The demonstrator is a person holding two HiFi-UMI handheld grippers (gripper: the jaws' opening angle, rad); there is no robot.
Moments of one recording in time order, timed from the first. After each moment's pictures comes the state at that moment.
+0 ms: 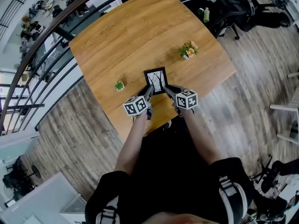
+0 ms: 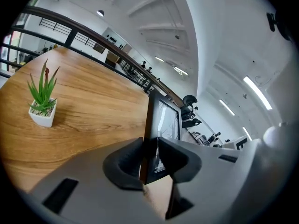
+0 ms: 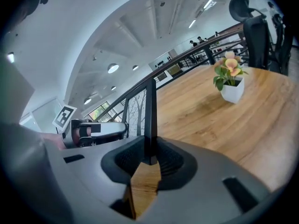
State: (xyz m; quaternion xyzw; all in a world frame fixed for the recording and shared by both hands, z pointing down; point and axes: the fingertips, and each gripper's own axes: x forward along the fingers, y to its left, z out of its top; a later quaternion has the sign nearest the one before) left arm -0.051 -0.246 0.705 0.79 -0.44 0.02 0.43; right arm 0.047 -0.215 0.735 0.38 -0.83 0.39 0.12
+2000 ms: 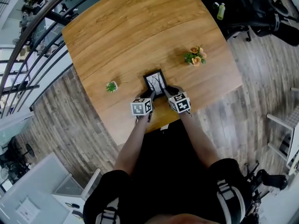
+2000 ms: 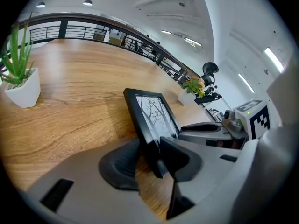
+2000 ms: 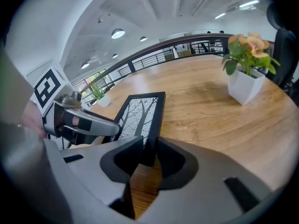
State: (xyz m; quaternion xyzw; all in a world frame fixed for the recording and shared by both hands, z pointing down) left arm -0.016 -0.248 0.816 0.74 -0.46 0.20 0.45; right arm 0.072 -0.249 0.830 0.35 -0.82 0.31 0.32
